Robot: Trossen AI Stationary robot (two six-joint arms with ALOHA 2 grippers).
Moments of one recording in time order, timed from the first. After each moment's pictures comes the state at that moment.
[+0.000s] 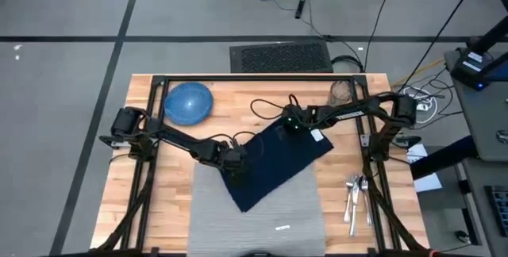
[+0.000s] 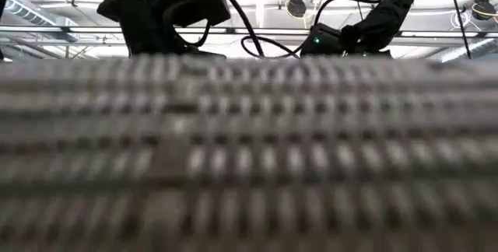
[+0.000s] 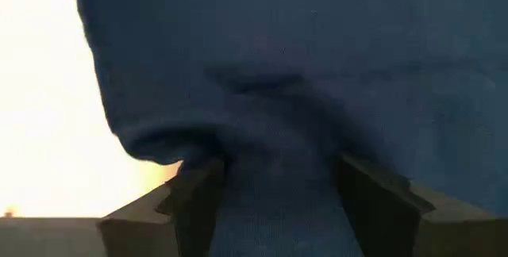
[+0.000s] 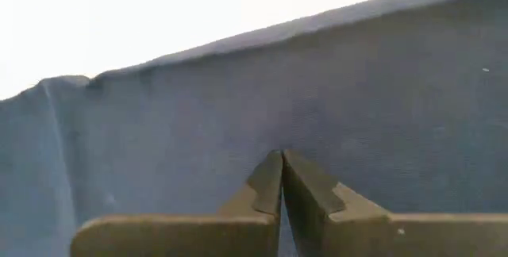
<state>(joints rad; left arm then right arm) -0.20 1.79 1.00 -0.43 -0.10 -0.65 -0.30 1.70 0.79 -0.11 0.00 0.82</state>
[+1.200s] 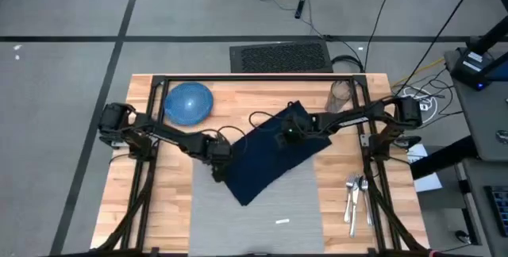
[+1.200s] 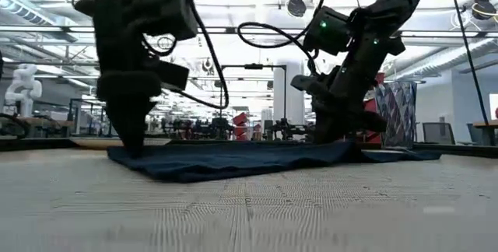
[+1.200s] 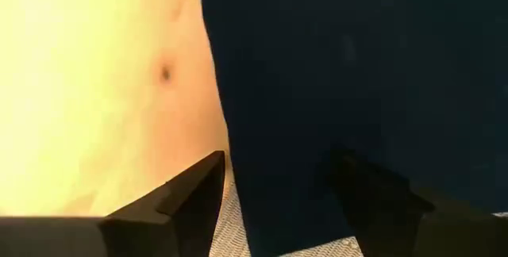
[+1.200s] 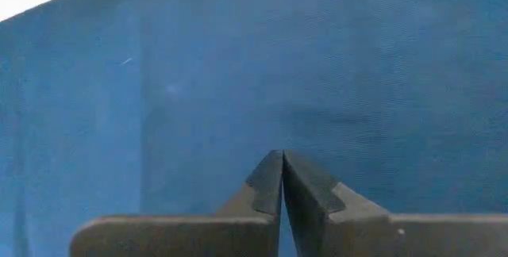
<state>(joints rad) -0.19 1.64 0.86 -0.62 -0.09 -0.65 -0.17 1.65 0.79 -0.19 0.08 0.92</state>
